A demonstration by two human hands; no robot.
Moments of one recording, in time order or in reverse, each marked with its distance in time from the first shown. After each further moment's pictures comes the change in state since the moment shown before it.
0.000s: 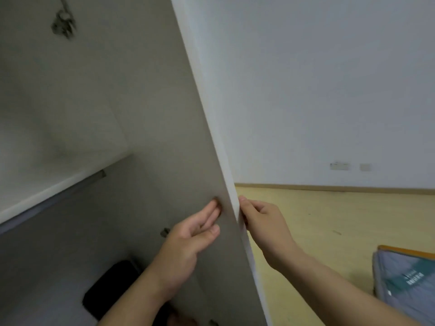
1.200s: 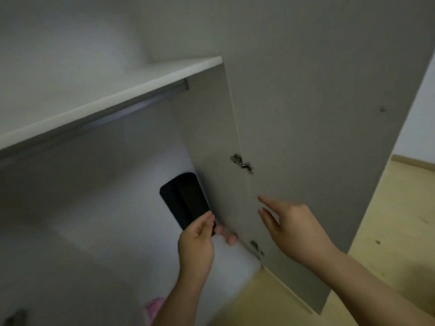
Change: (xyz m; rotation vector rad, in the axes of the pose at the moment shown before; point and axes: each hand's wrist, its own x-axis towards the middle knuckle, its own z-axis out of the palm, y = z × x) left_hand -0.130 -0.158 -0.065 0.104 0.956 -0.350; right_hand -0.064 0.085 0.092 -0.723 -0.487 -0.480
